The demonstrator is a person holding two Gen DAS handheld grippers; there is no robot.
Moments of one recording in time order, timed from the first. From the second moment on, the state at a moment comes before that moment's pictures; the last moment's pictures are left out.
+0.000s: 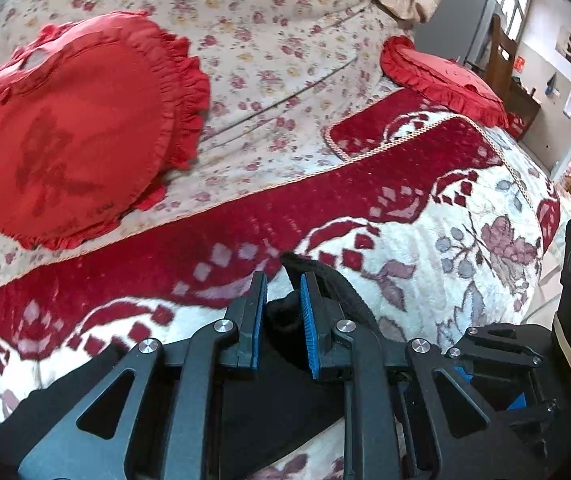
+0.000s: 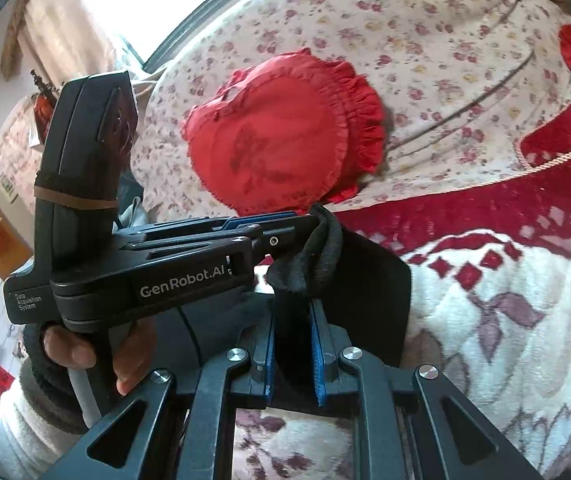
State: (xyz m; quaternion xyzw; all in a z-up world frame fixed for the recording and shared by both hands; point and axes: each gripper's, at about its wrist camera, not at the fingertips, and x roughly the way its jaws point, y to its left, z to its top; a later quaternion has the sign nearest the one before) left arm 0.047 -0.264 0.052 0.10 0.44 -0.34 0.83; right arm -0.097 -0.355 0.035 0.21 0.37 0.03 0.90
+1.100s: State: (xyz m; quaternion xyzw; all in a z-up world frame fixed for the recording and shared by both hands) left arm 0.071 -0.139 -0.001 0.02 0.49 -0.24 0.84; right arm -0.015 -0.265 -0.028 0.19 0.47 0.12 0.86
